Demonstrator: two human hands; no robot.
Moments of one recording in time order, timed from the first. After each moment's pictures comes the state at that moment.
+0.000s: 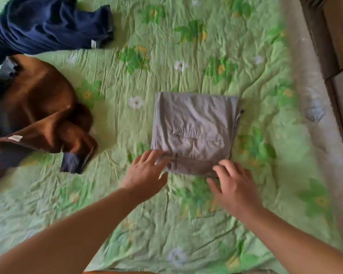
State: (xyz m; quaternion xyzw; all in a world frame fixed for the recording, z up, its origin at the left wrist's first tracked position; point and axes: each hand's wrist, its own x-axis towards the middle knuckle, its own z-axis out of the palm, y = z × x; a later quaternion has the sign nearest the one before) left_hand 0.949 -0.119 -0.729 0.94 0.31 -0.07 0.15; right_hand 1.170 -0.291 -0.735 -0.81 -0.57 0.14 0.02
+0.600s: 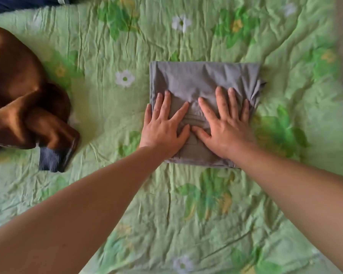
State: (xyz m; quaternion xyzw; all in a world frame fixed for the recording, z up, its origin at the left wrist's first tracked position) left_hand 1.035 -0.067 -0.803 0.90 0.39 -0.08 0.14; right_hand 1.206 -0.165 -0.803 -0.81 -0.56 0.16 -0.05
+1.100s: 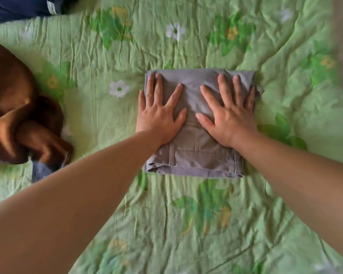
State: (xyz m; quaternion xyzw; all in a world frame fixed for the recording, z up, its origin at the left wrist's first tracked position) left_hand 1.071 -0.014 -0.815 0.90 0.41 -0.06 0.11; right_hand 1.250 -0.132 -0.820 -0.82 -0.55 0.13 -0.02
